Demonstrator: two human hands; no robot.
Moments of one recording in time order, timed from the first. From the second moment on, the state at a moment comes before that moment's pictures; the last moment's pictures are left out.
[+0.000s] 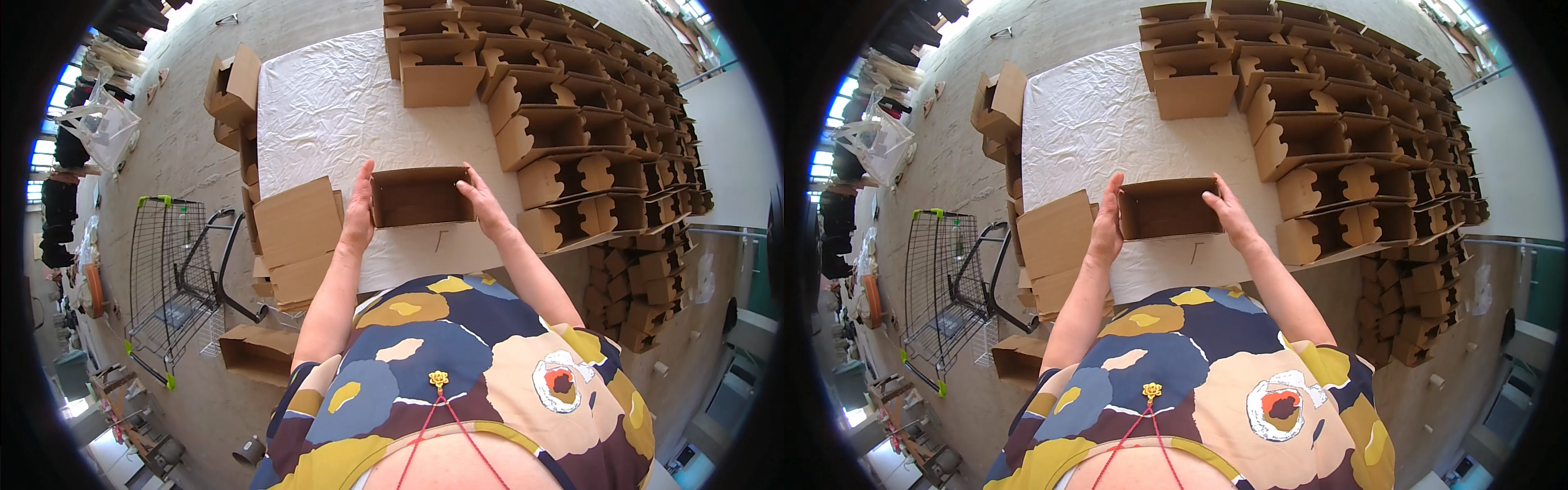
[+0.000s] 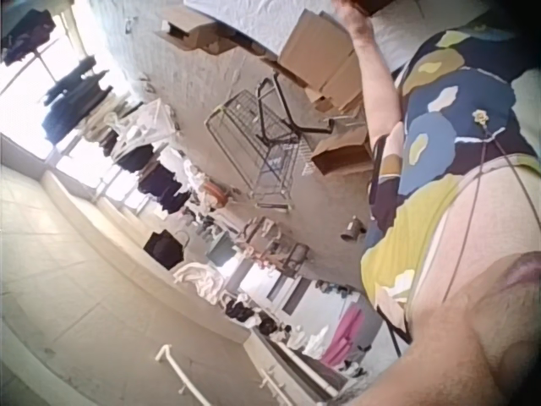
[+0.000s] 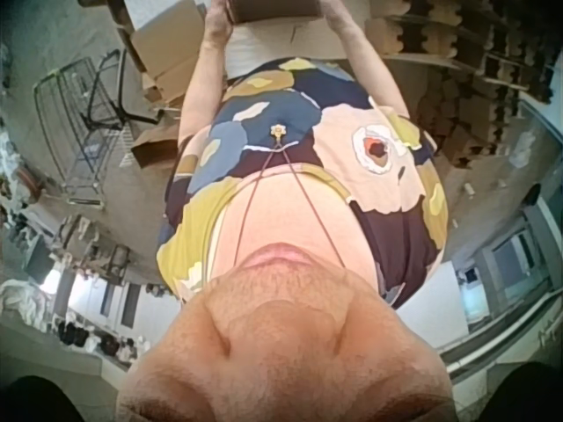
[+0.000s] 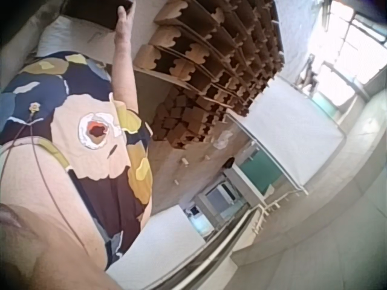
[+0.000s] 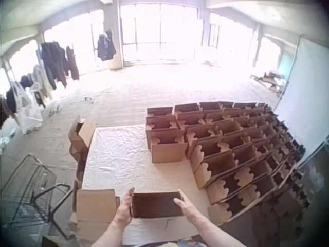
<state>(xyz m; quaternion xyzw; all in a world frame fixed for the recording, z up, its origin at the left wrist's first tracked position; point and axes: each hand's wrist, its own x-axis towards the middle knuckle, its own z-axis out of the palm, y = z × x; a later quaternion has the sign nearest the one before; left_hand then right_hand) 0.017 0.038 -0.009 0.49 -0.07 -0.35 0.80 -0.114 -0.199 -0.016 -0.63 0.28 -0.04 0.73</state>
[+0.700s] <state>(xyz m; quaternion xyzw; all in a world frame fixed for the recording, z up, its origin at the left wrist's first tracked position) 0.011 0.039 -0.056 0.65 -0.10 -0.33 0.68 -0.115 -0.209 -0.037 -0.59 0.28 0.06 0.75</state>
